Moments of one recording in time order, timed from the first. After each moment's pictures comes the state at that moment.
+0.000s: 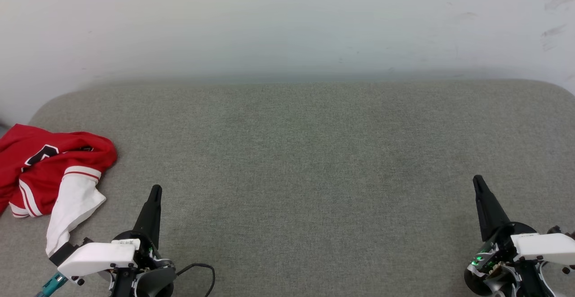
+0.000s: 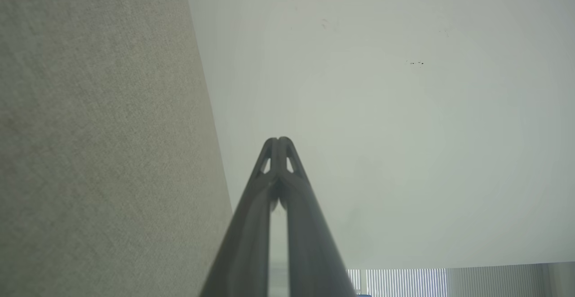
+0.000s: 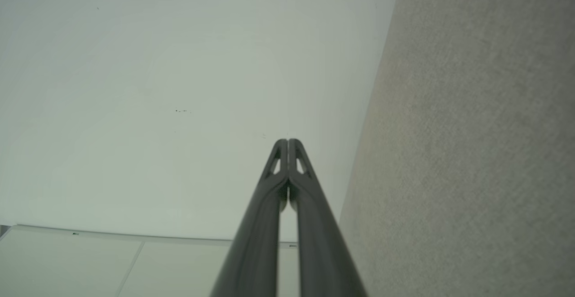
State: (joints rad) left arm -0.11 0.05 0.11 0.25 -1.61 -0.13 0.11; right arm -0.10 -0.05 -0.11 0.25 1.61 0.13 0.12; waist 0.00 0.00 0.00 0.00
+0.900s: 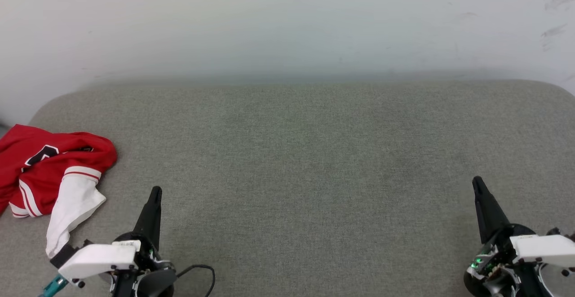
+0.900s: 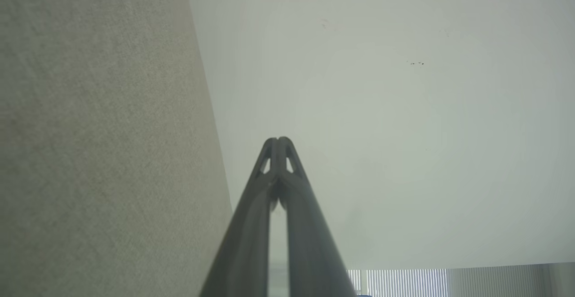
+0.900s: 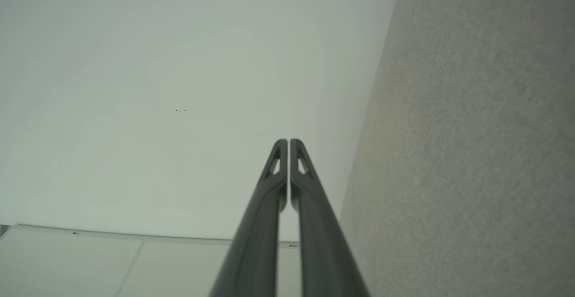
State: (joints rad) left arm -0.11 0.05 0.11 0.25 -1.61 -0.13 0.11; right arm -0.10 -0.05 -0.11 0.25 1.61 0.13 0.12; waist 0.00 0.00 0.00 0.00
